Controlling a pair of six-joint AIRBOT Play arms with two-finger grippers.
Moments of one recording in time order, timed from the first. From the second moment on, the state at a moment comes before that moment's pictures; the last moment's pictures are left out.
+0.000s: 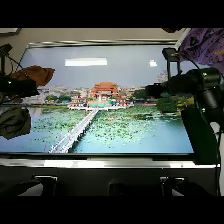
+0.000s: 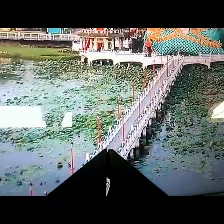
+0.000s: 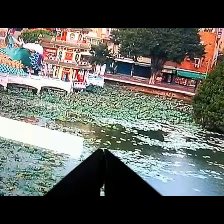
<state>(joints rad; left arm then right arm) 0.05 -1.26 1.60 1.34 -1.54 -1.55 0.23 -1.22 1.38 1.65 -1.15 -1.50</state>
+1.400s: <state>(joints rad) 0.06 -1.27 1.59 1.38 -1.55 -1.59 0.23 -1.22 1.38 1.66 -1.15 -1.50</state>
